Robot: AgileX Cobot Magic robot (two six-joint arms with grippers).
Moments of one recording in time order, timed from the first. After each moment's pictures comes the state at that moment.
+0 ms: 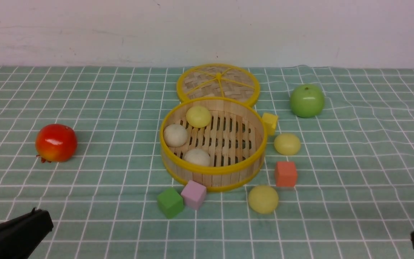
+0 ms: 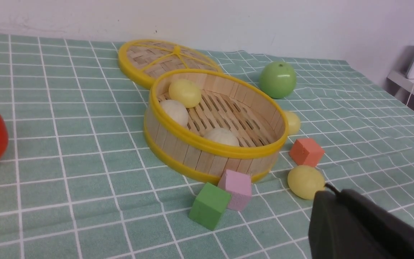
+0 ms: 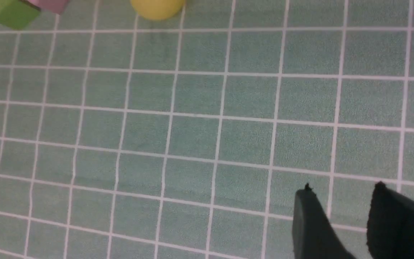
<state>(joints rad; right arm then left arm) 0.01 0.99 -0.73 0.41 0.95 -0.14 -0.45 0.34 -0.26 -0.28 0.13 -0.01</state>
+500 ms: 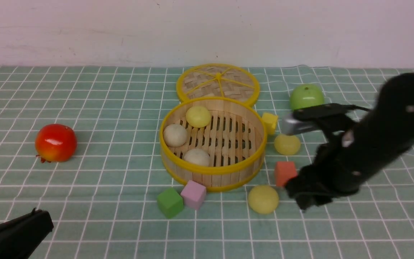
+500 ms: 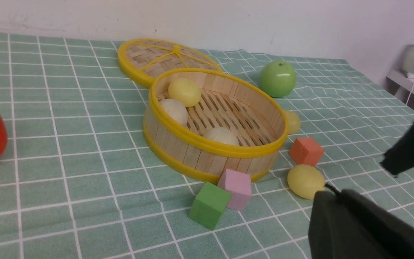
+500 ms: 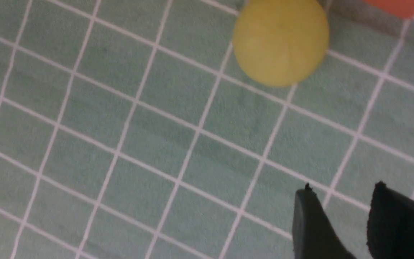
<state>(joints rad) 0.47 1.61 -1.16 0.17 0.83 0.04 -0.45 0.34 -0.26 -0.28 0.13 -0.01</state>
